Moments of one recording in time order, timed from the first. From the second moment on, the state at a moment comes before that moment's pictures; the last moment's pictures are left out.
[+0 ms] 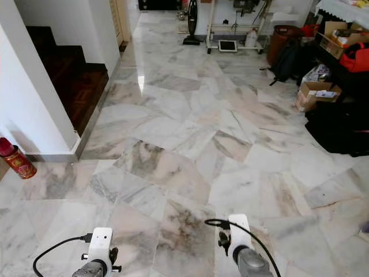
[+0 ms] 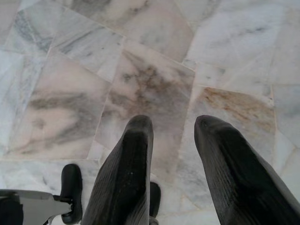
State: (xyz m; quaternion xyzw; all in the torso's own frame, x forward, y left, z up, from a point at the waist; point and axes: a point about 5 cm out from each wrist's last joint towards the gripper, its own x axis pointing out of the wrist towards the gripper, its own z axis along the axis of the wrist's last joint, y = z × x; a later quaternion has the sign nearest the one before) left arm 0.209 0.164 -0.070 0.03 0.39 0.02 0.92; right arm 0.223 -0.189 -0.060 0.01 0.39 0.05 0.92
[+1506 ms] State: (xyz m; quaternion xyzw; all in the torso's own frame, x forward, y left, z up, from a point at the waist) left arm 0.209 0.168 -0.070 0.01 0.39 0.04 0.92; right arm 0.206 -0.184 -0.071 0.01 0.42 0.02 0.91
